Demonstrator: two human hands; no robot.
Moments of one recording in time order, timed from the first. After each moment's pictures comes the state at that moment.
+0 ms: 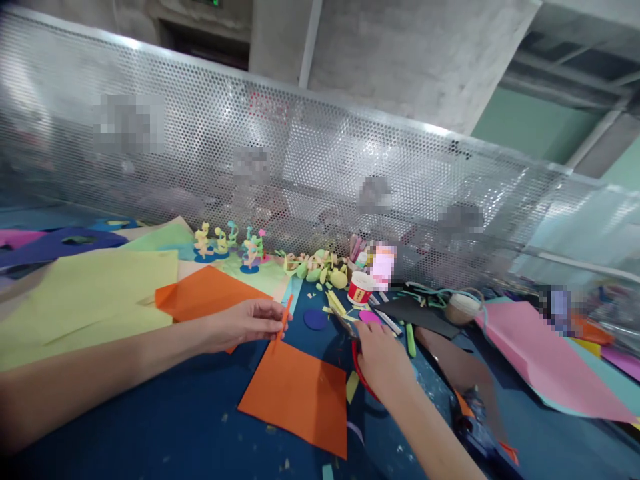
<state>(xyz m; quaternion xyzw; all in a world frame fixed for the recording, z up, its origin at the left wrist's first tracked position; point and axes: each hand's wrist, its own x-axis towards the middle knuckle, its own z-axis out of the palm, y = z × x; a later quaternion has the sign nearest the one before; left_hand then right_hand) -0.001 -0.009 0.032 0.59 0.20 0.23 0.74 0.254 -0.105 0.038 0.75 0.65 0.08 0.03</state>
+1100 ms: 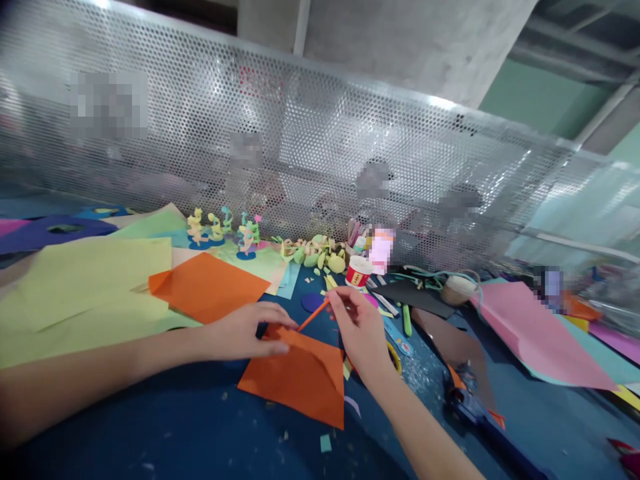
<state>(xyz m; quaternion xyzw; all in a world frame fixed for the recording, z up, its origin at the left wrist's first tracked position) 0.007 -0.031 0.024 0.89 0.22 0.20 0.35 0.205 -0.106 0.048 0.60 0.57 -0.17 -0.54</state>
